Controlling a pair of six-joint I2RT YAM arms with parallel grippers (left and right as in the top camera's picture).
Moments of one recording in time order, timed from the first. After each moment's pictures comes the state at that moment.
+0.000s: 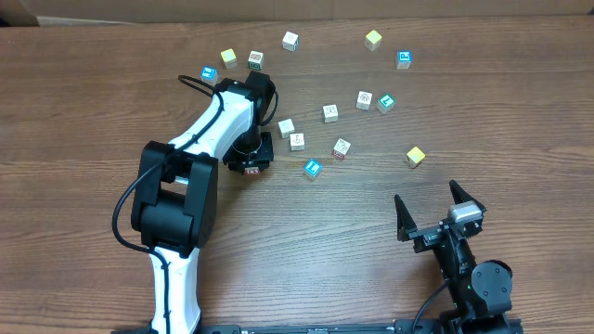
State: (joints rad) left arm -0.31 2.19 1.63 -1.11 -0.03 -0.44; right arm 0.19 0.01 0.02 -0.03 -0.06 -0.01
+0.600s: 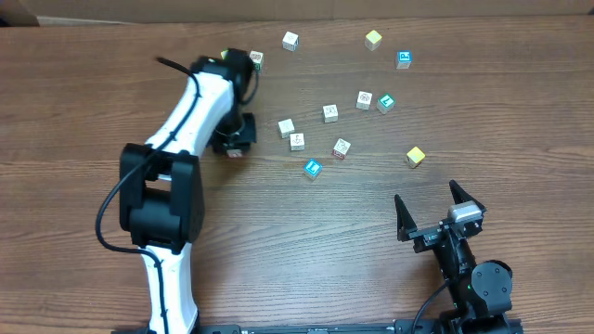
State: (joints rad) left arm -0.22 2.19 1.80 -1.26 -0.05 -0.35; right arm 0.19 0.01 0.02 -0.03 -0.06 -0.01
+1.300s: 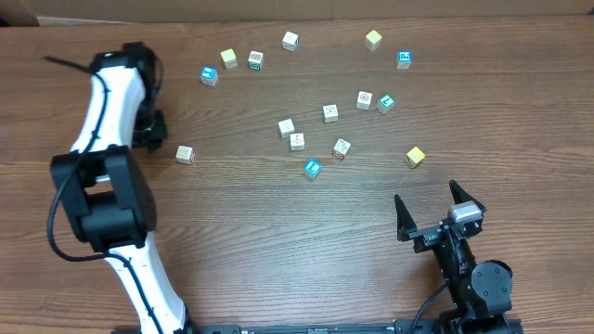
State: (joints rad) left arm 0.15 2.19 1.85 -1.33 -0.36 -0.22; right arm 0.19 0.01 0.02 -0.03 -0.07 -0.01
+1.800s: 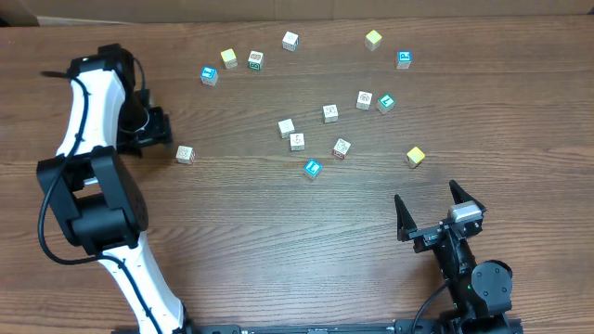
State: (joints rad) left arm 0.20 2.19 1.85 -1.30 0.00 -0.04; right arm 0.19 0.01 0.02 -0.03 -0.06 -0.01
